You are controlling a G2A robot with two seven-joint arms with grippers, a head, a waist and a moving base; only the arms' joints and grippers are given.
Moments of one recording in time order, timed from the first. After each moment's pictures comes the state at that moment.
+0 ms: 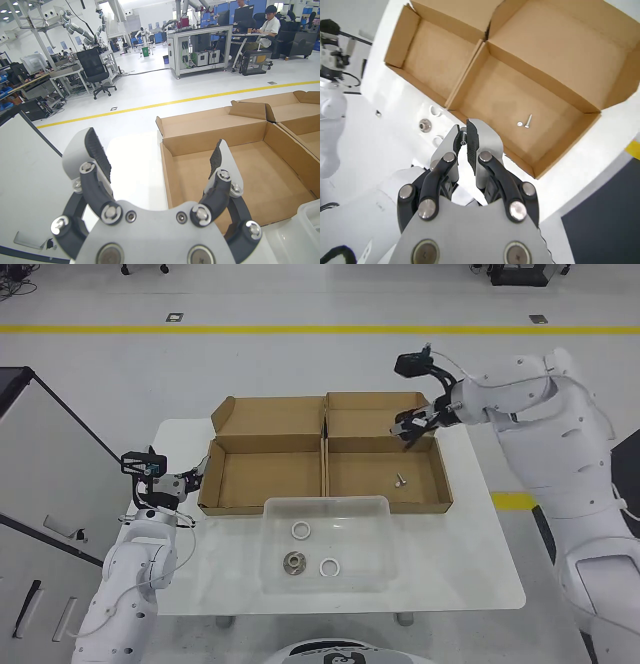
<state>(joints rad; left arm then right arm) 1.73 -1.15 -1.60 -1.80 1.33 0.00 0.00 -0.69 -1.05 1.07 -1.52 -0.46 0.05 1.54</state>
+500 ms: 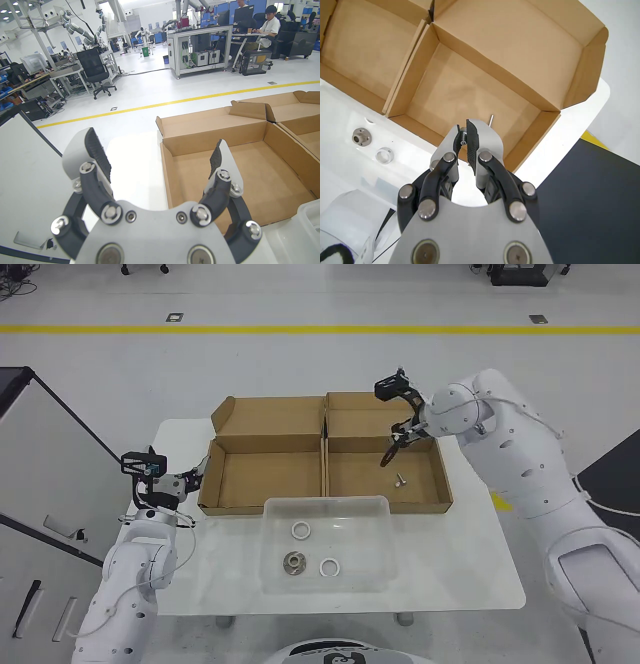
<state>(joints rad) 1.73 -1.15 -1.60 -1.80 1.33 0.00 0.00 -0.65 -1.09 0.84 -1.39 -0.68 0.04 1.40</state>
